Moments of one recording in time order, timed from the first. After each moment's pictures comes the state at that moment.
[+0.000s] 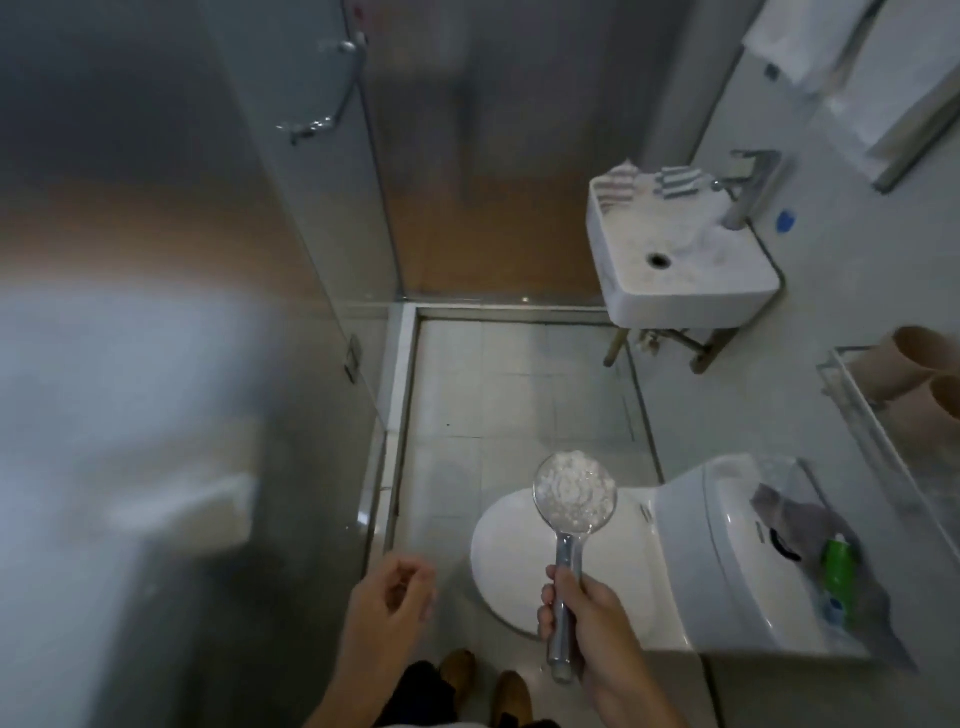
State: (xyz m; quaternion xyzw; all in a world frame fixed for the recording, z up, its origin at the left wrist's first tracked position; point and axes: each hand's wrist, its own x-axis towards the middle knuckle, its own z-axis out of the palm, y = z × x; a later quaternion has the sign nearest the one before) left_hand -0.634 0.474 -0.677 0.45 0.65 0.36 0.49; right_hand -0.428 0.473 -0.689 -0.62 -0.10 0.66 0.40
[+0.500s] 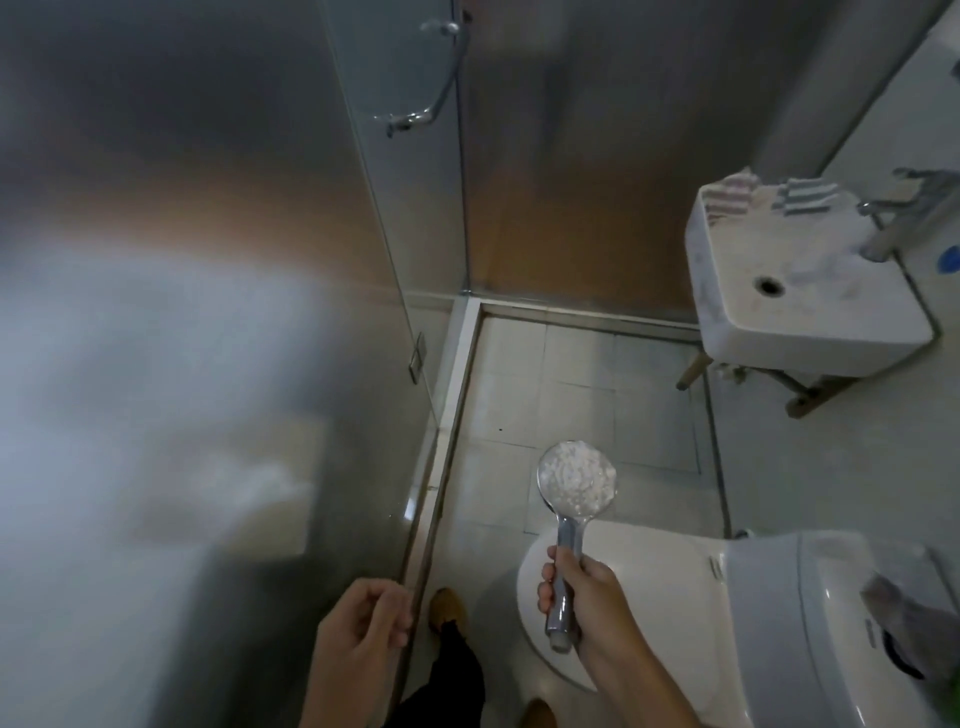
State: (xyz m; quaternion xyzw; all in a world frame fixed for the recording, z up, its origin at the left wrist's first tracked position) left_hand -0.712 0.508 -0.693 0.31 0.71 0.45 0.45; right_hand -0.495 0.581 -0.717 -0.61 -0.16 0.70 0.32
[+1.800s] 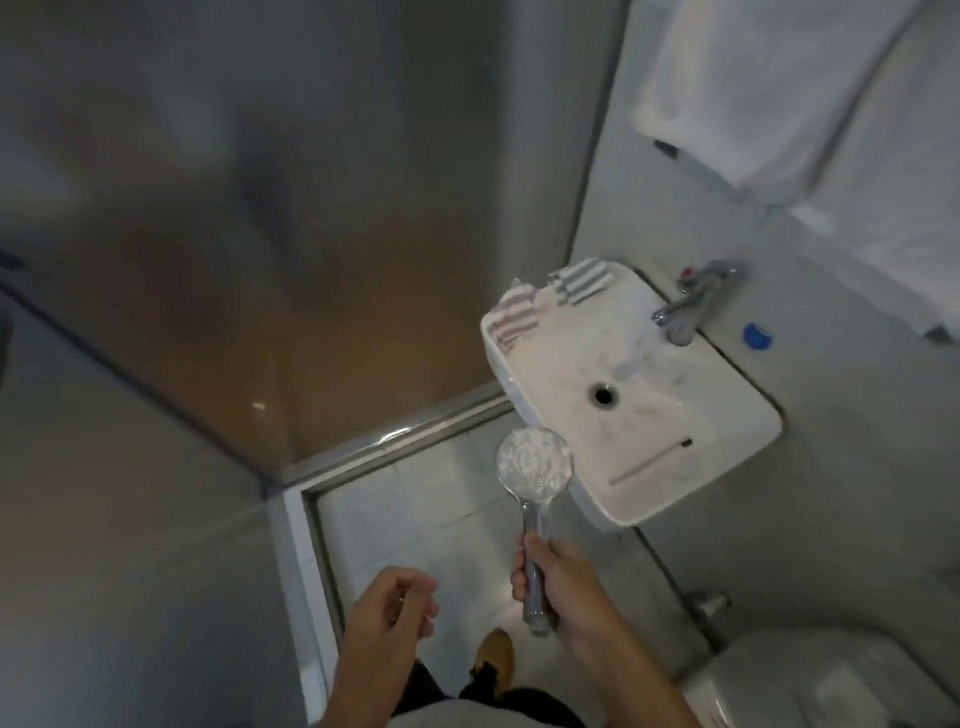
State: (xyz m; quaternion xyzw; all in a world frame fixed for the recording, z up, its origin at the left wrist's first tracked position) left_hand -0.544 1.114 -0.694 0.49 0.58 0.26 0.59; right_hand -0.360 1.074 -0.715 -0.62 0.00 0.59 0.52
